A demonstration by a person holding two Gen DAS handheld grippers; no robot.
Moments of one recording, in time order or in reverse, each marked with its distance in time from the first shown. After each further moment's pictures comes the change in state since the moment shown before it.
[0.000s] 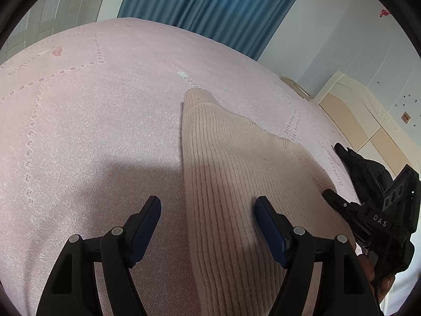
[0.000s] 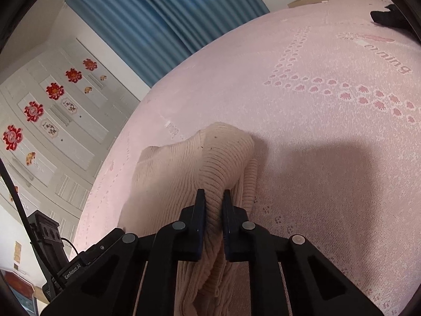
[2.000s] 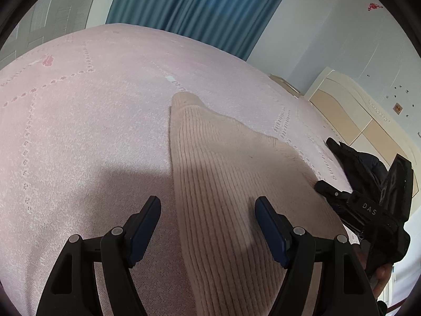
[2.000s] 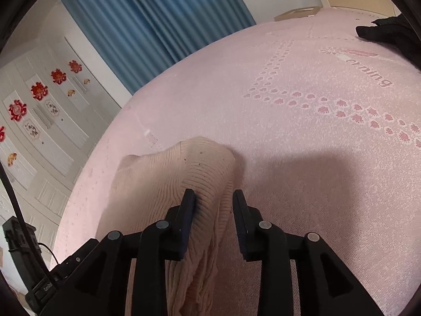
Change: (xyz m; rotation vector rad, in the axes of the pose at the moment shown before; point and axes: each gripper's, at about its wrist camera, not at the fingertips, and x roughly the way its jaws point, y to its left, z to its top) left arm -0.006 -0.008 -0.003 0.051 -0.009 -0.030; right arm -0.003 -0.003 -0.001 -0.021 -0.062 -0.121
